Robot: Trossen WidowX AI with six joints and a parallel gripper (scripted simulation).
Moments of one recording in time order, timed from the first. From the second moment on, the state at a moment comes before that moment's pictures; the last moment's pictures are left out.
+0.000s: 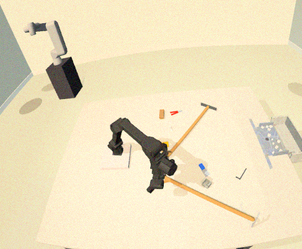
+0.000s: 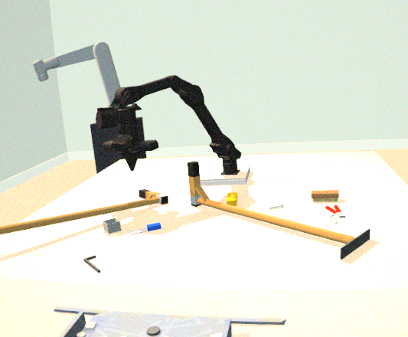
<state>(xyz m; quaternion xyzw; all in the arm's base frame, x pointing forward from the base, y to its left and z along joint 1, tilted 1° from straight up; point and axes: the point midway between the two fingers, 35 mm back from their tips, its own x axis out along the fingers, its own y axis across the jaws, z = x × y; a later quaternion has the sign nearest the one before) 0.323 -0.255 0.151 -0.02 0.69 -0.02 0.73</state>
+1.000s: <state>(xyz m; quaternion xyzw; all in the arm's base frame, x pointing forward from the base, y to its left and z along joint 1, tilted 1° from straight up) 0.347 -0.214 0.205 -0.06 0.67 0.01 0.74</state>
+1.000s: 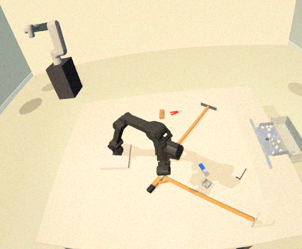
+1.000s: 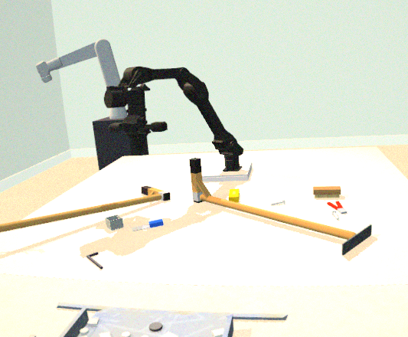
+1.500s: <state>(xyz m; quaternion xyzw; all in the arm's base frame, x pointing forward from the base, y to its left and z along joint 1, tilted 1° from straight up) 0.388 -0.150 0.199 -0.11 0.66 0.06 0.74</state>
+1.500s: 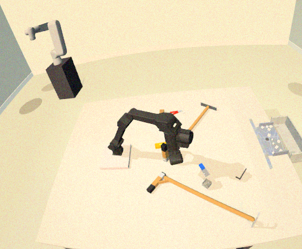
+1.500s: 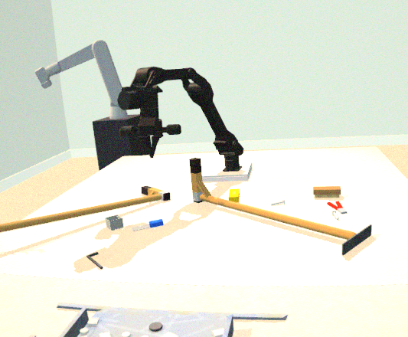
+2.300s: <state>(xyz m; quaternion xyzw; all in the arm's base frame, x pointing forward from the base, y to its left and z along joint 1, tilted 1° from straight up) 0.425 -0.032 0.185 -0.20 0.65 0.16 0.72</state>
